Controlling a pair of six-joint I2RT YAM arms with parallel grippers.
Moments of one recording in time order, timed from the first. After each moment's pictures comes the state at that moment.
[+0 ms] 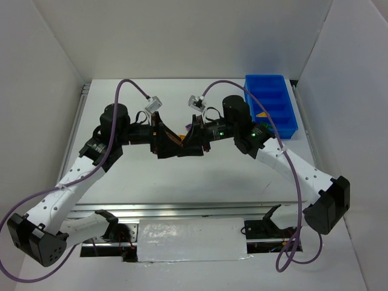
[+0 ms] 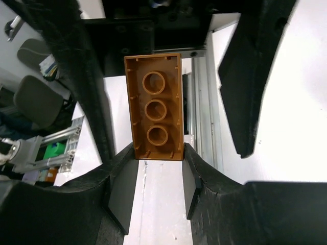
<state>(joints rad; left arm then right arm) -0.46 1.09 1.08 -0.21 0.90 -0.43 0.67 1.31 1.22 -0.14 -1.00 0.33</state>
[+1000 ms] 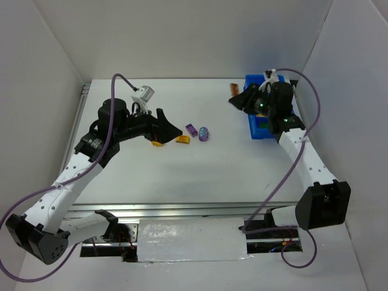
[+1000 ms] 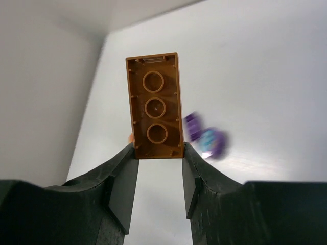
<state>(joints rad) -0.45 1.12 1.19 -0.35 0.51 -0.44 0.15 1.31 1.15 -0.11 -0.47 0.57</state>
